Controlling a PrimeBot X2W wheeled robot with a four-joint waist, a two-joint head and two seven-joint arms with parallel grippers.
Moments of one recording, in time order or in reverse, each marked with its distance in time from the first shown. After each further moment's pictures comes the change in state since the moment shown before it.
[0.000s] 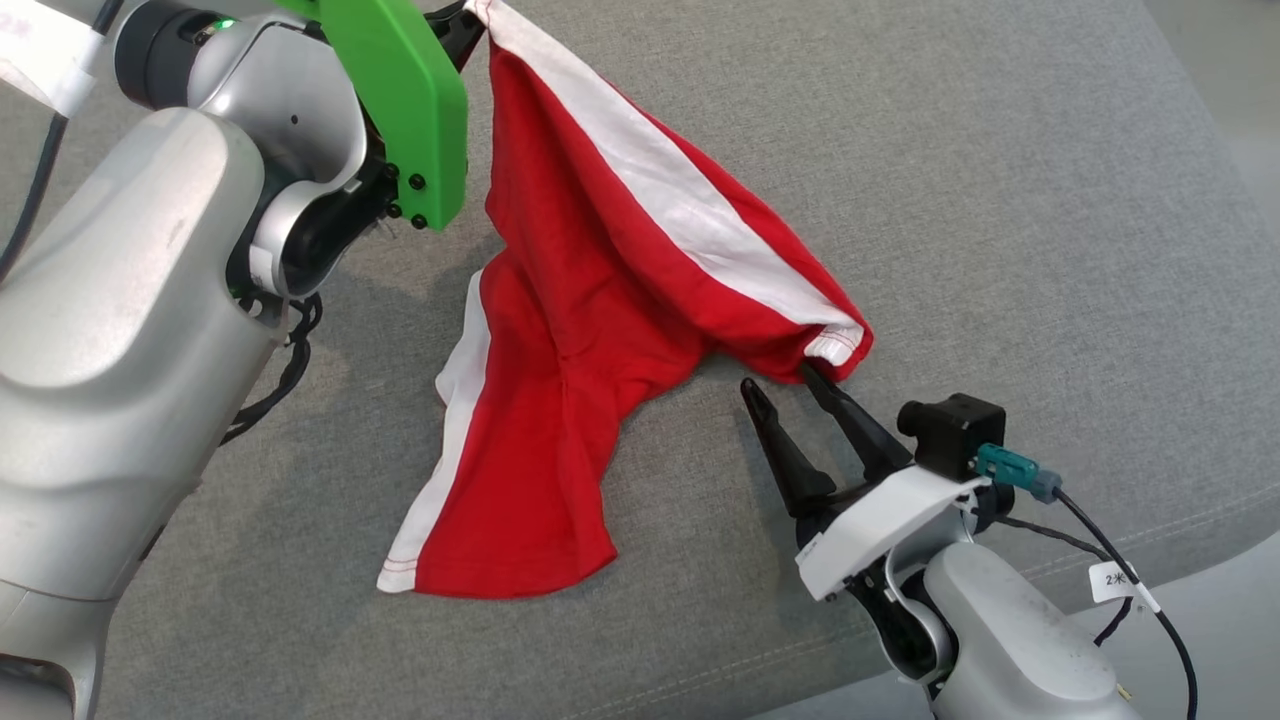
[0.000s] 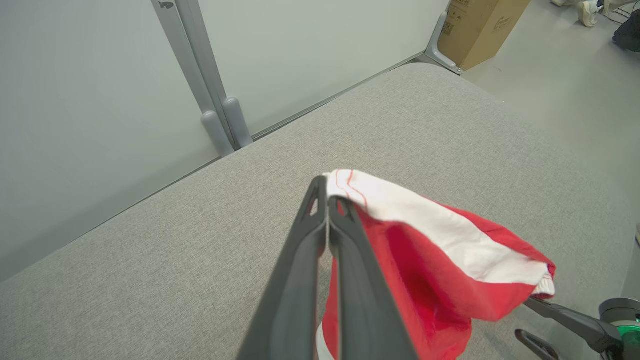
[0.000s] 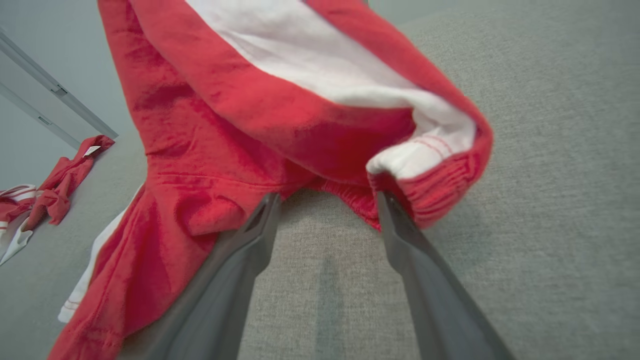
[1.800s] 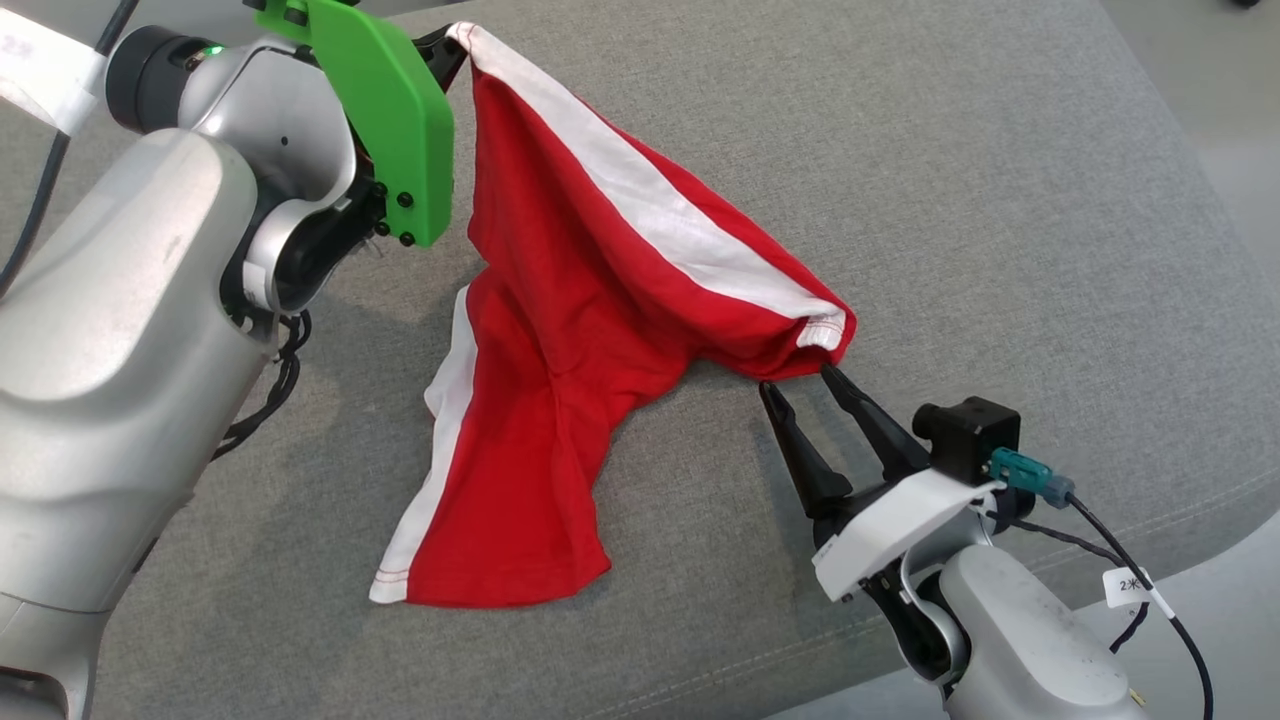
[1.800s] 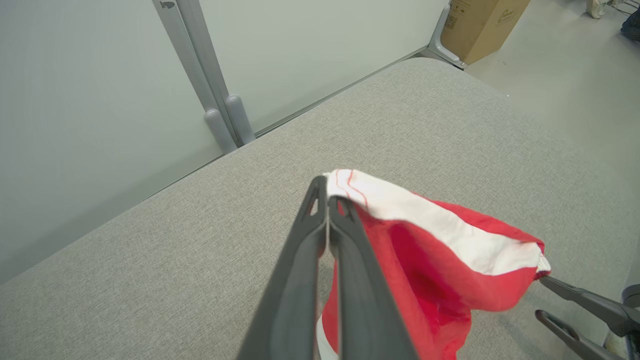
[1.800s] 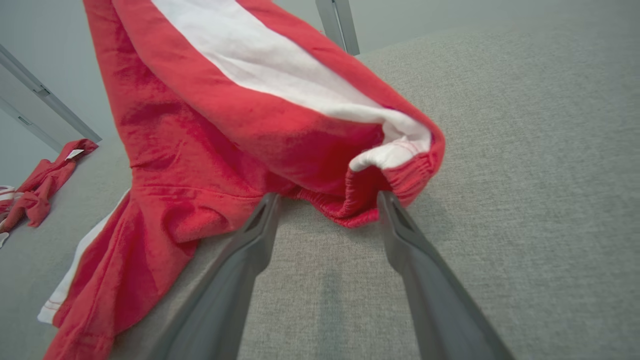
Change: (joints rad) left arm 0.022 0.018 -0.006 0.007 0.003 0.009 0.007; right arm 0.016 0.000 -0.053 0.003 -0.069 0.016 0.000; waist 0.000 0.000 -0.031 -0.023
